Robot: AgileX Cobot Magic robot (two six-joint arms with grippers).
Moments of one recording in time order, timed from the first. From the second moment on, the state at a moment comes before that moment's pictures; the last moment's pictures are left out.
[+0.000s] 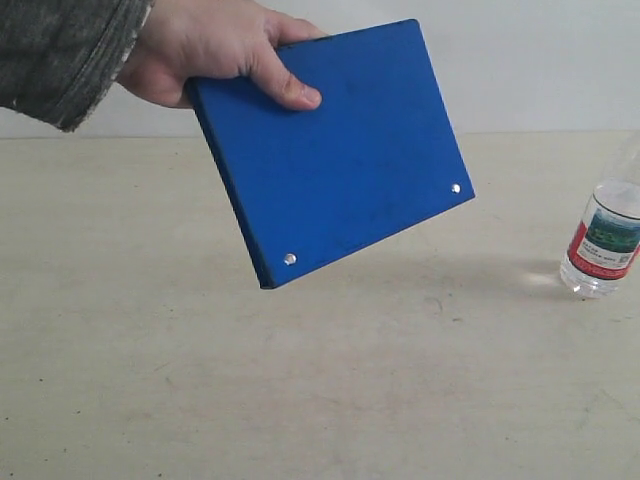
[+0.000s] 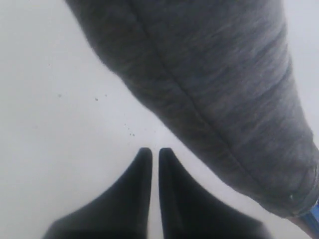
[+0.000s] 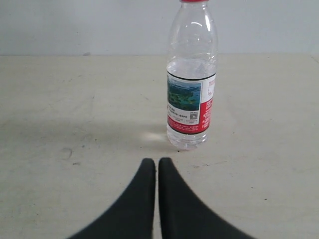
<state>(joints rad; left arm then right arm) 0.07 0.00 -0.26 -1.75 0.10 1.65 0.06 0.00 0.00 0.02 0.33 0.00</state>
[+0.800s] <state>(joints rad) 0.05 0.02 -0.57 -0.42 0.19 0.27 0.06 0.00 0.00 0.02 0.33 0.00</state>
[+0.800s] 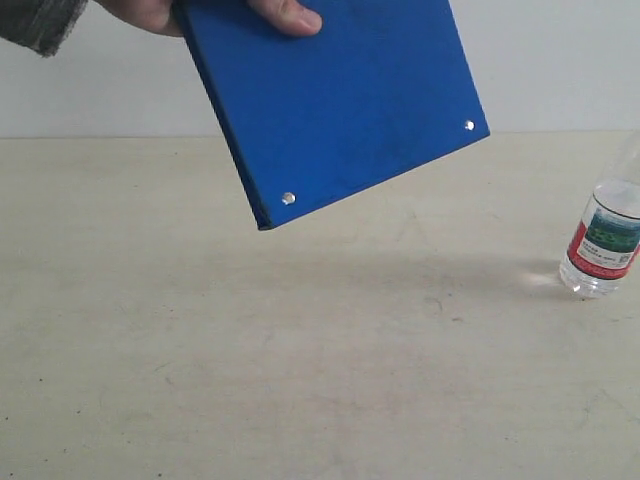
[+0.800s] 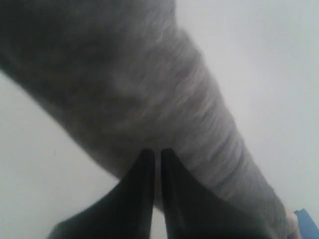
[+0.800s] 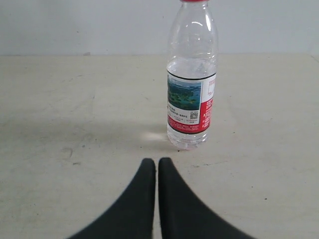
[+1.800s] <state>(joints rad) 0.00 0.00 0.00 -0.03 0.42 -0.19 0.06 0.00 0.00 0.02 0.33 0.00</state>
